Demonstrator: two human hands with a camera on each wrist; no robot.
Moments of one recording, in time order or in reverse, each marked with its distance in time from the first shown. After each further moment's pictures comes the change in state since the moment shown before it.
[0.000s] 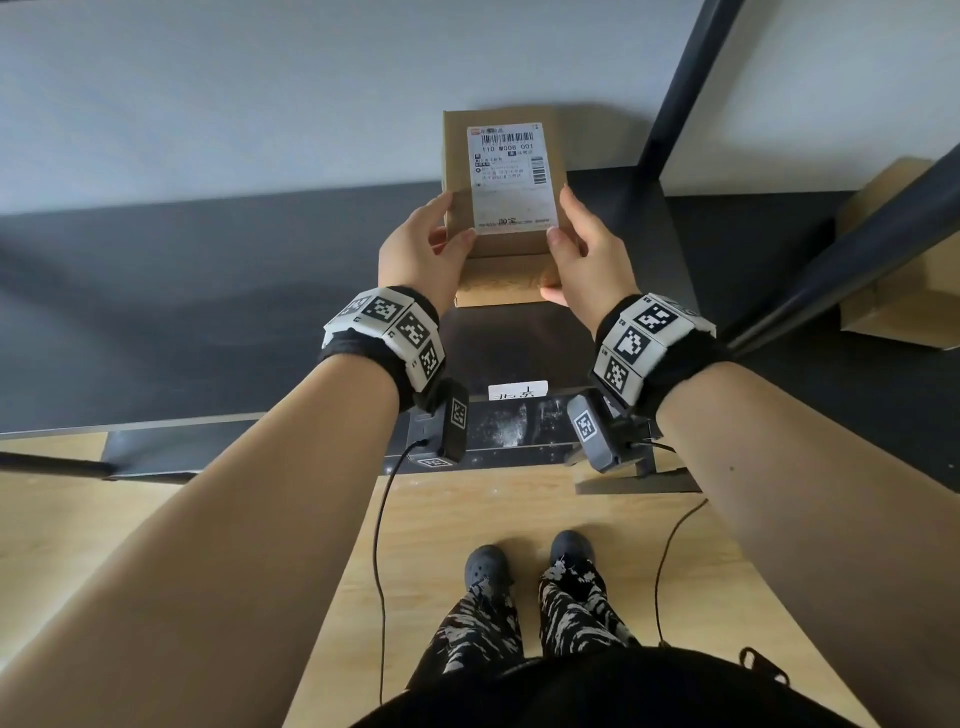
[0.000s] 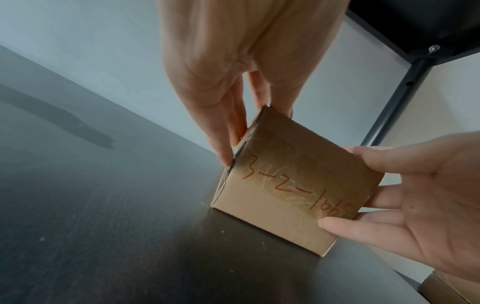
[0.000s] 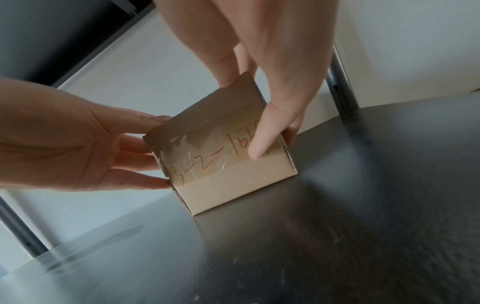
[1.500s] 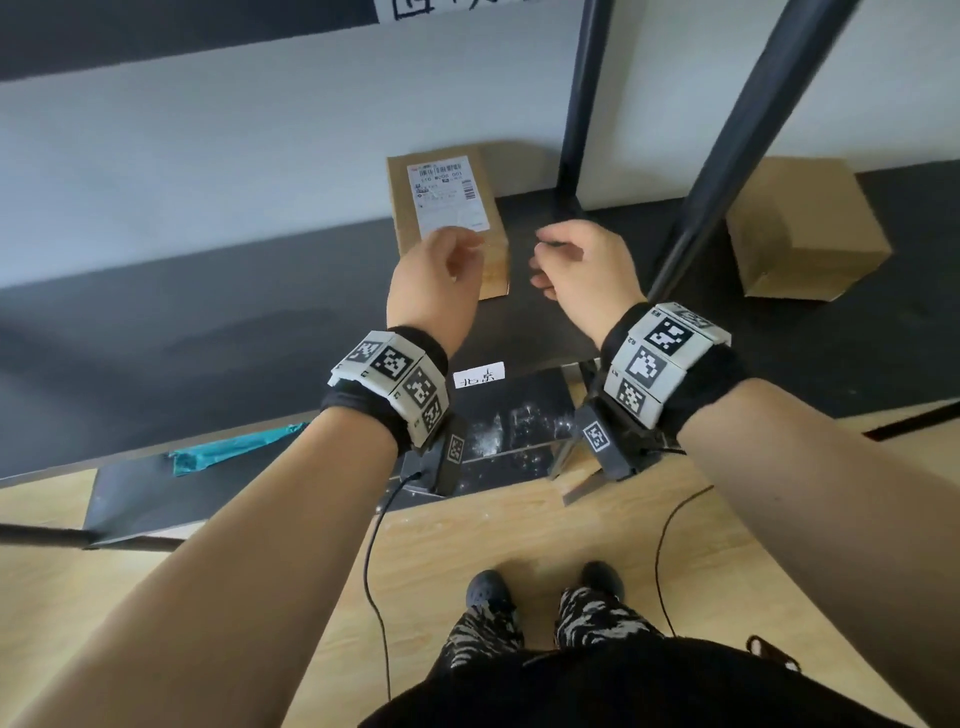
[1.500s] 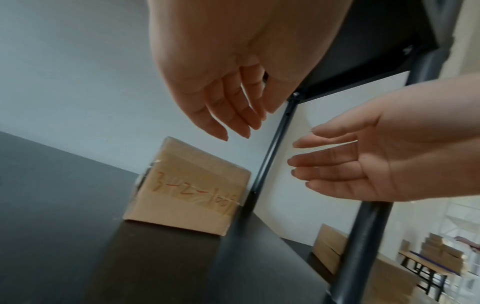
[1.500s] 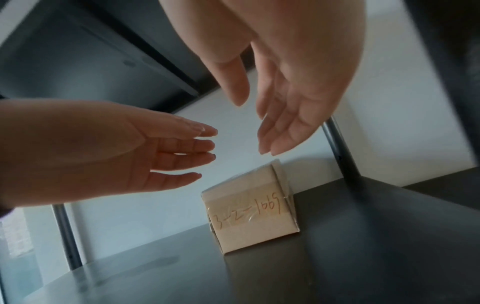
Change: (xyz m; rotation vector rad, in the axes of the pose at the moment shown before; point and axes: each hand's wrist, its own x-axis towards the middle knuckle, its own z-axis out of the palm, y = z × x) left_hand -0.079 0.032 0.010 0.074 0.011 0.372; right_hand -0.082 -0.014 -0.048 -0.100 0.168 -0.118
